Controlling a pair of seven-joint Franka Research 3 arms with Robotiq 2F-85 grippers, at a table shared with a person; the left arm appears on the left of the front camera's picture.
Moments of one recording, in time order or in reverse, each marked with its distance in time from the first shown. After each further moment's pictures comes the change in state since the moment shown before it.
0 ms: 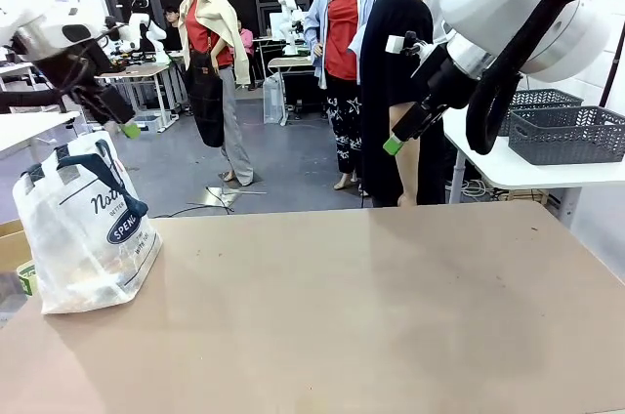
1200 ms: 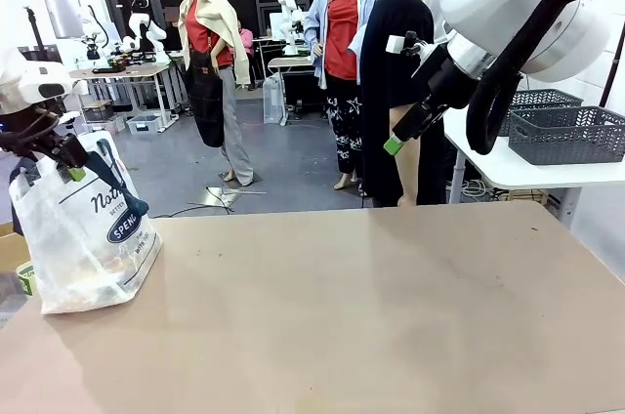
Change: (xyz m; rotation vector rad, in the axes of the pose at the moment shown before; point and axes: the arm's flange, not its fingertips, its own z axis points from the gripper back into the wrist) left arm -0.092 0.063 -0.043 0.257 0.167 0.380; right arm 0.000 0.000 0.000 -0.001 0.000 -0.001
